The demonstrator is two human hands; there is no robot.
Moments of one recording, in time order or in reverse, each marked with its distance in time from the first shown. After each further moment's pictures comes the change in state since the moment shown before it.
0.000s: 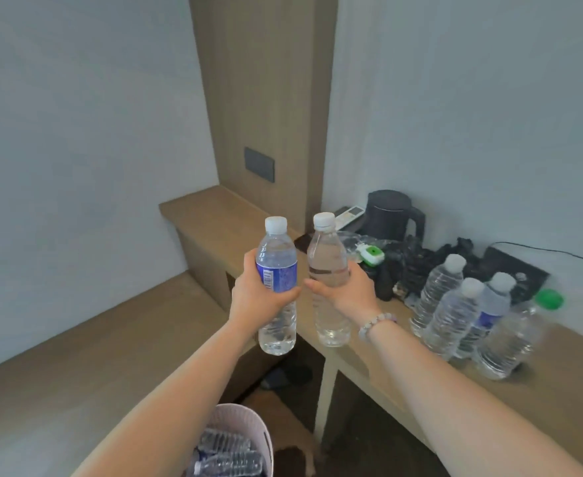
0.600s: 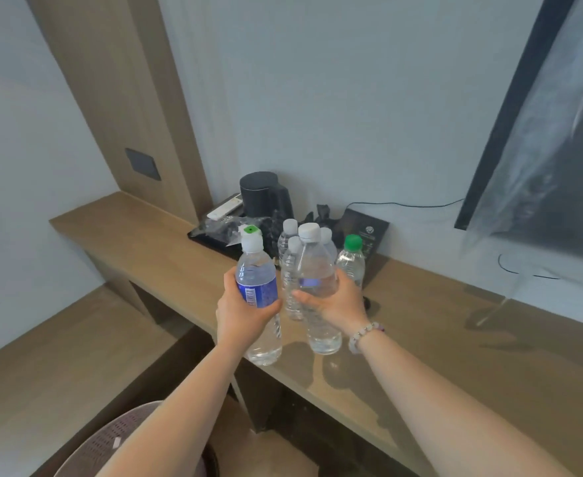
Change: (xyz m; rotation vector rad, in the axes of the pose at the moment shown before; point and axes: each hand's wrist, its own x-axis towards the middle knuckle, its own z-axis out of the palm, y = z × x) left_hand -0.131 0.102 0.210 0.034 -0.050 0.003; right_hand -0.108 0.123 -0.226 0.112 0.144 0.127
